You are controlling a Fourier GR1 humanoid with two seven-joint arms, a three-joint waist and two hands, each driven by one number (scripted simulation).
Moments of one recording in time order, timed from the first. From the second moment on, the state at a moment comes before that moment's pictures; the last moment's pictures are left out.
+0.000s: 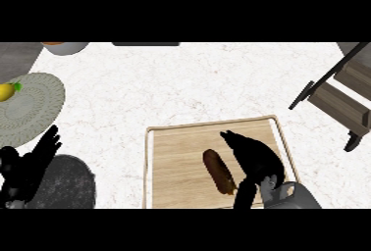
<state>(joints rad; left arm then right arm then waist) 0.06 0.40 0.05 -1.36 0.16 0.00 0.11 -0.23 -0.17 0.46 -1.69 0.58 0.57 0.83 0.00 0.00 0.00</state>
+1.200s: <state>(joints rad) 0.05 0.33 0.16 -1.36 0.08 -0.09 0.14 -0.22 -0.04 0.48 -1.42 0.78 0.45 0.66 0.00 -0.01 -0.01</state>
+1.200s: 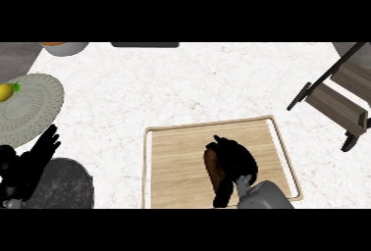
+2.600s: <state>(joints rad) 0.03 0.31 0.16 -1.39 0.03 -0.11 0.17 -0.66 -0.01 0.21 -1.53 1.16 0.18 1.12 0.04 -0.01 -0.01</state>
